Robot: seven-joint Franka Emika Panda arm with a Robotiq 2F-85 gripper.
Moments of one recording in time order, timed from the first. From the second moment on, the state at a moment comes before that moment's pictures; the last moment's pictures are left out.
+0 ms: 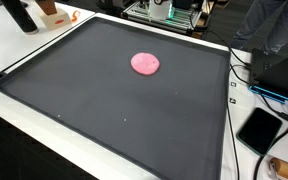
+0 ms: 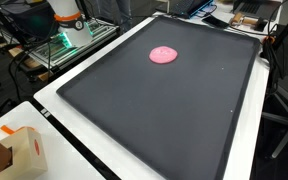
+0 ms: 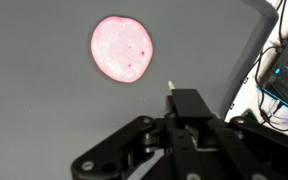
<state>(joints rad) 0.05 -0.02 0.03 -2.07 0.34 1.94 -0.49</state>
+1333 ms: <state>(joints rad) -0.15 0.24 -0.05 -2.03 0.70 1.72 -0.82</state>
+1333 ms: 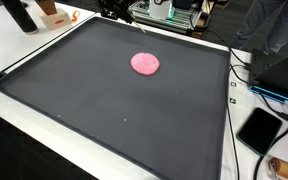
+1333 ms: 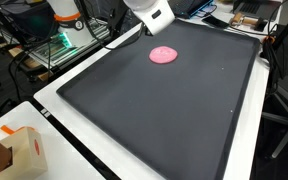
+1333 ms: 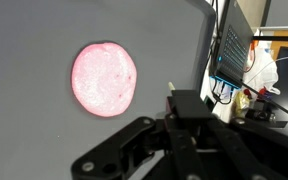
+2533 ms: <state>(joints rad) -0.20 0.34 -0.06 -2.01 0.71 1.68 -0.91</state>
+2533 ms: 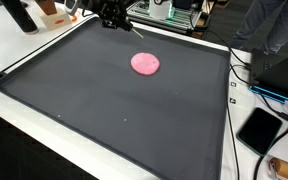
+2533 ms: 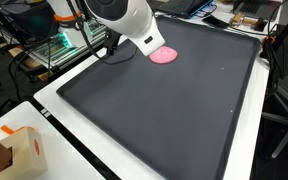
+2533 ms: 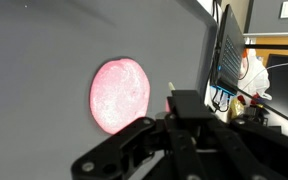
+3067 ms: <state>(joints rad) -0.21 0.35 -0.06 -2.01 0.71 1.68 -0.91</state>
